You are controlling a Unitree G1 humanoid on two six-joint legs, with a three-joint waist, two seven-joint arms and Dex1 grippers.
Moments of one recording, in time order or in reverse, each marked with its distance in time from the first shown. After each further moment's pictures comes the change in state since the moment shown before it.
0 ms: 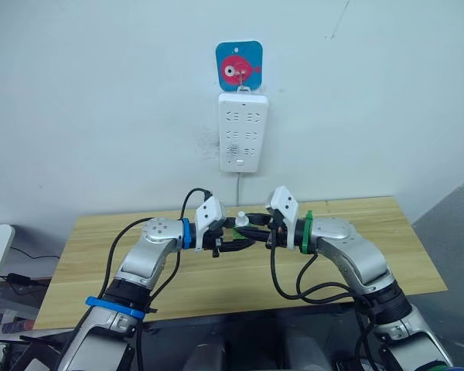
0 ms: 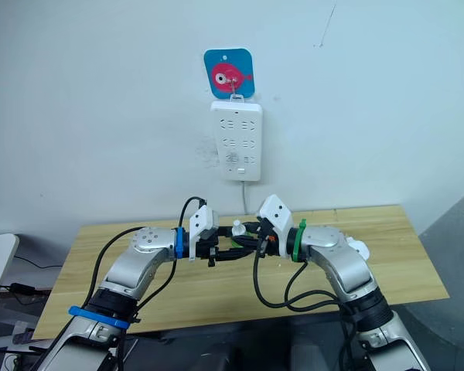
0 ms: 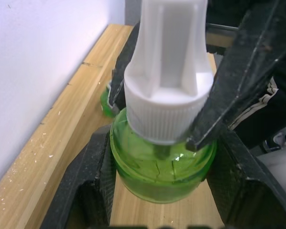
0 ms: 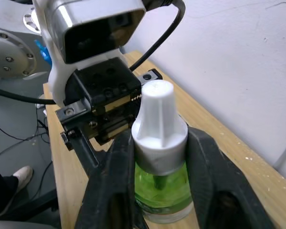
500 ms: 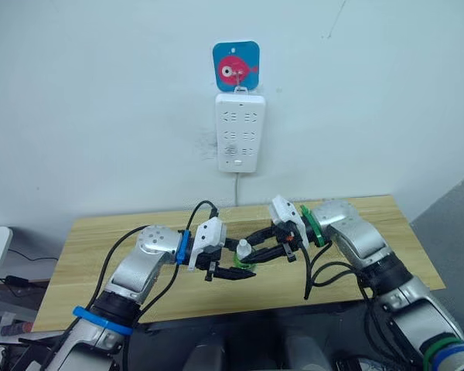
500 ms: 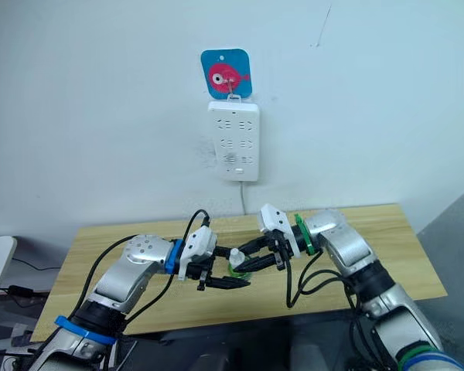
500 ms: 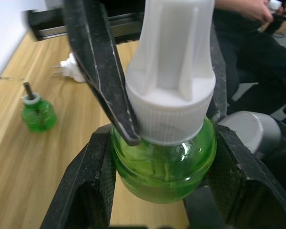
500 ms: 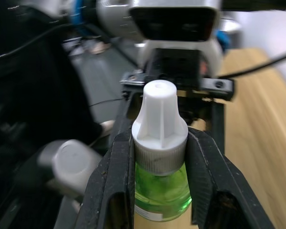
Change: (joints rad) left arm 0.086 0.092 -0.054 -0.172 -0.046 -0.008 -0.202; right arm -0.229 -0.086 0.120 0.345 0.045 -0.305 0.624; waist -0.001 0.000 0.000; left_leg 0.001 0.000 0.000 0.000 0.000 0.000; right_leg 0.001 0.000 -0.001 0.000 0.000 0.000
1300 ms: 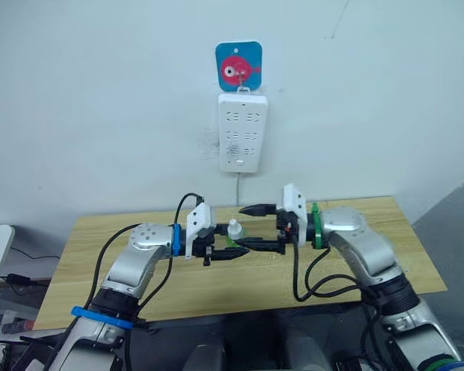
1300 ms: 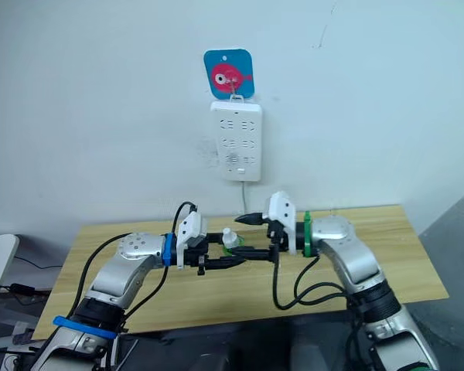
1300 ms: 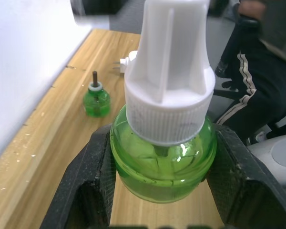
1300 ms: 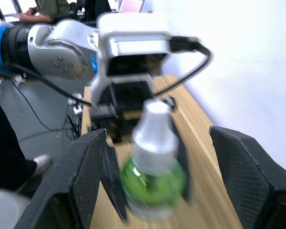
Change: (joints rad) left arm -0.027 -0.032 0.078 0.101 -0.016 0.005 0.138; right arm 0.193 0.058 -0.126 -0.298 -0.021 0.127 -0.426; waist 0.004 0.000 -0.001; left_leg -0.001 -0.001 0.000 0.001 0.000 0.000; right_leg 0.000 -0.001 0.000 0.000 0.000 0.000
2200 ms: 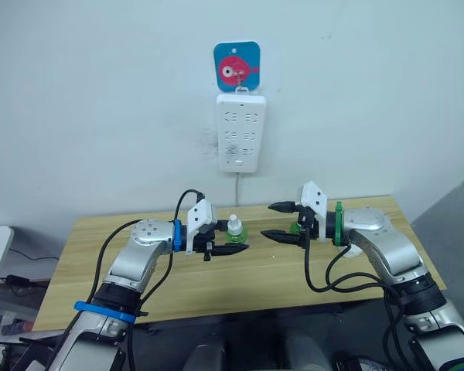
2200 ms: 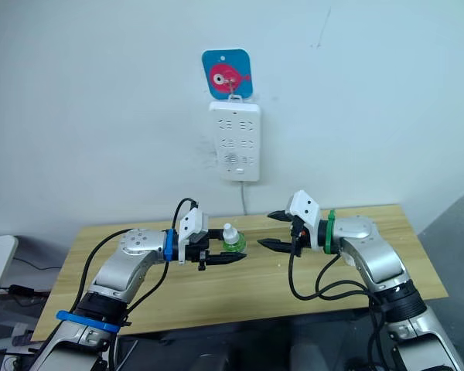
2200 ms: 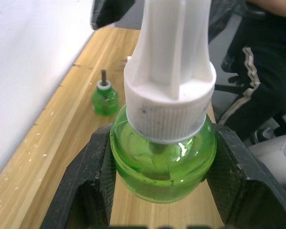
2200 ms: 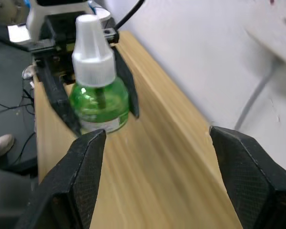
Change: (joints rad) left arm -0.031 -0.016 0.001 0.046 0.028 -0.021 -0.002; right arm 0.030 -0.146 -0.056 -0.006 0.006 0.053 -0.036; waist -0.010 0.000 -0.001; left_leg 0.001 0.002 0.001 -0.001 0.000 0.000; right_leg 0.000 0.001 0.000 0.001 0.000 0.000
